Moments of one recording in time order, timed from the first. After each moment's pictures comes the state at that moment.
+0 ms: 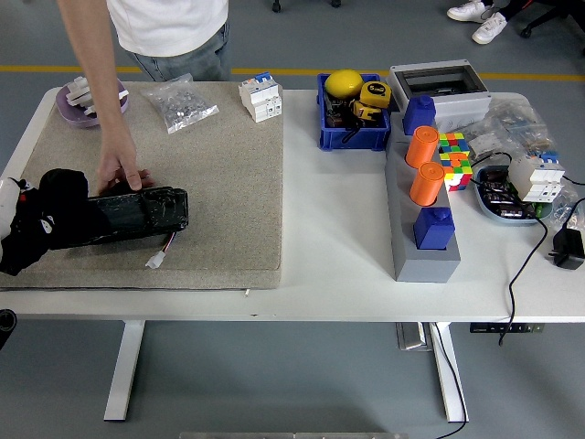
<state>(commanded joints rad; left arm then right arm) -0.13 0.44 -1.33 -1.34 2.05 0.12 0.40 0.03 -0.37 0.93 0.31 -0.47 0.09 -0.27</state>
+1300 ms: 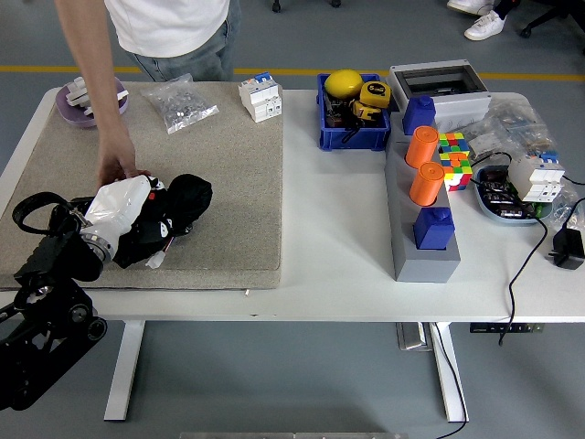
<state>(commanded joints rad) -0.33 0.39 -0.89 -1.43 2.00 0.15 0.46 0.04 -0.38 0.89 0.30 -0.45 0.11 -0.28</state>
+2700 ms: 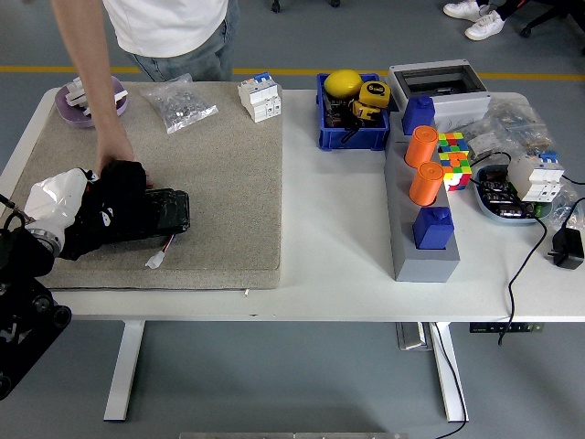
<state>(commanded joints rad) -0.25 0.43 -1.10 -1.33 2.07 0.17 0.49 0.04 -0.38 0.91 0.31 -0.47 0.11 -0.28</state>
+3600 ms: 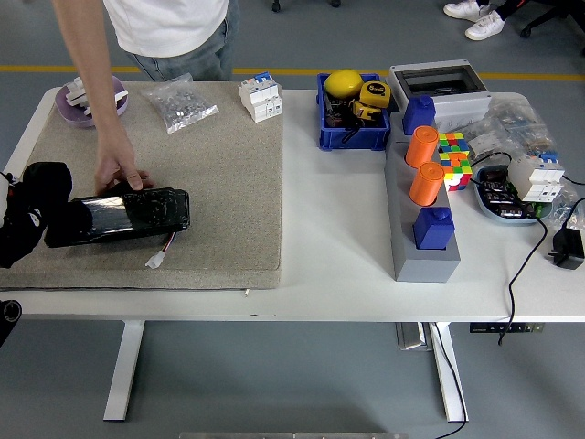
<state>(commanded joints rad) -0.18 0.45 -1.30 -1.27 2.11 0.17 0.49 0.03 -0.38 0.92 0.31 -0.47 0.10 -0.28</state>
